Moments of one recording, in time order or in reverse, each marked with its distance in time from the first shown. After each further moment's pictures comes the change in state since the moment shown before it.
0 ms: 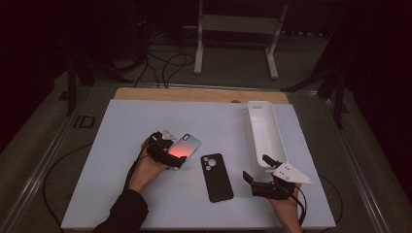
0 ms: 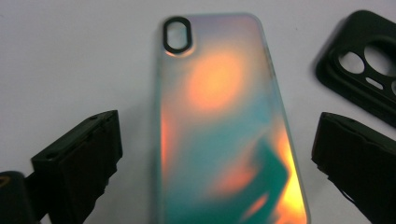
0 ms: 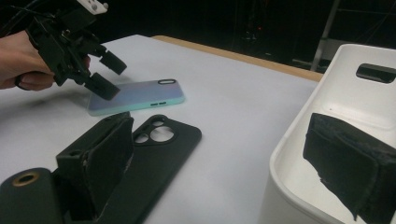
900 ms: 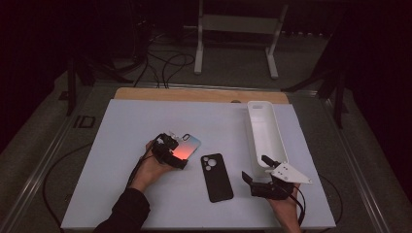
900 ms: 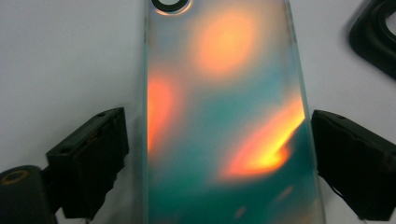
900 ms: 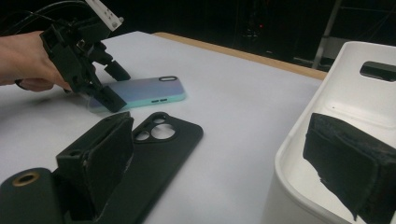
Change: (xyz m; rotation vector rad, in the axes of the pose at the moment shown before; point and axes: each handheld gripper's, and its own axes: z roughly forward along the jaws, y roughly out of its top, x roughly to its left) left arm -0.005 0.006 0.016 0.152 0.043 -0.003; right arm 0.001 -0.001 0.002 0.011 0.002 -0.006
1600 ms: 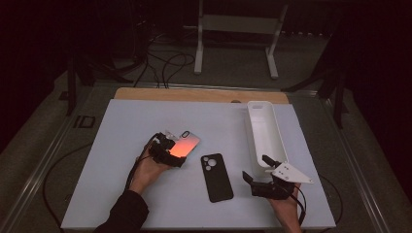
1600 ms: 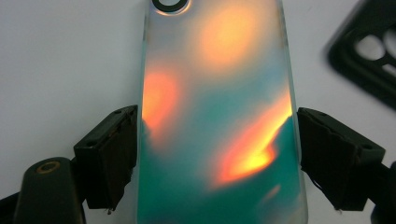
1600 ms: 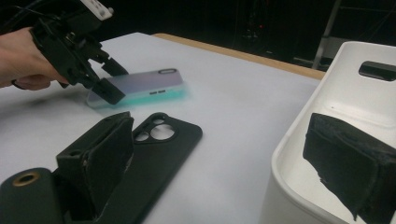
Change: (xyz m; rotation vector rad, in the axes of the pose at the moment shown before) left arm 0.001 -0.006 -0.016 -0.105 -0.008 -0.016; right arm -0.002 0.000 -0.001 -0.004 0.001 0.006
